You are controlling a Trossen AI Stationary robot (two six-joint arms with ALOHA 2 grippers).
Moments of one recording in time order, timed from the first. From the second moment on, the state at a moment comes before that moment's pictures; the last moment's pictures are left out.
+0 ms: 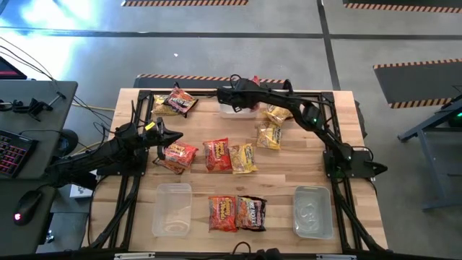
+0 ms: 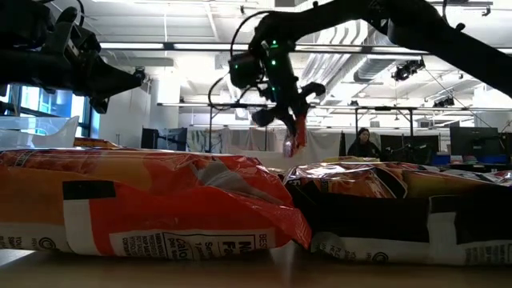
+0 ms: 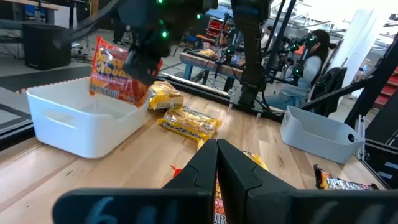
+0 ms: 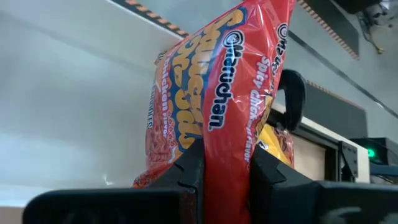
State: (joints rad) left arm 0.42 0.08 0.01 0.05 0.20 -0.23; right arm -0.39 2.39 2.29 -1.53 0.72 0.84
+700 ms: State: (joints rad) left arm 0.42 0.08 0.01 0.05 0.20 -0.23; right arm -0.39 2.39 2.26 -1.46 0.64 0.80
